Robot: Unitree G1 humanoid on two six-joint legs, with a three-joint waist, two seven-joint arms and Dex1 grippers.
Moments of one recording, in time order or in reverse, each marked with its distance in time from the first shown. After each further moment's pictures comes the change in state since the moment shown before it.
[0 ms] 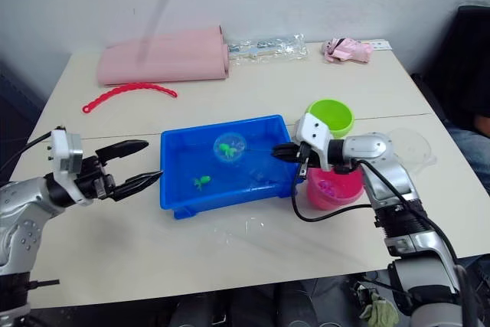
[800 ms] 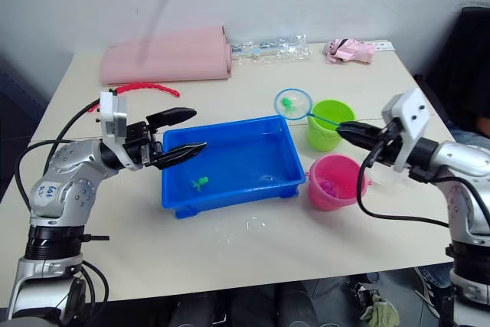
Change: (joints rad) left arm -0.320 -0.154 -0.197 0.119 0.020 -0.022 -0.014; right arm 0.273 -0.202 -0.442 -0.236 0.202 0.219 -0.172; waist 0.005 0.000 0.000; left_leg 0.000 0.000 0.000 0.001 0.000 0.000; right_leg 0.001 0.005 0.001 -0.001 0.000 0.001
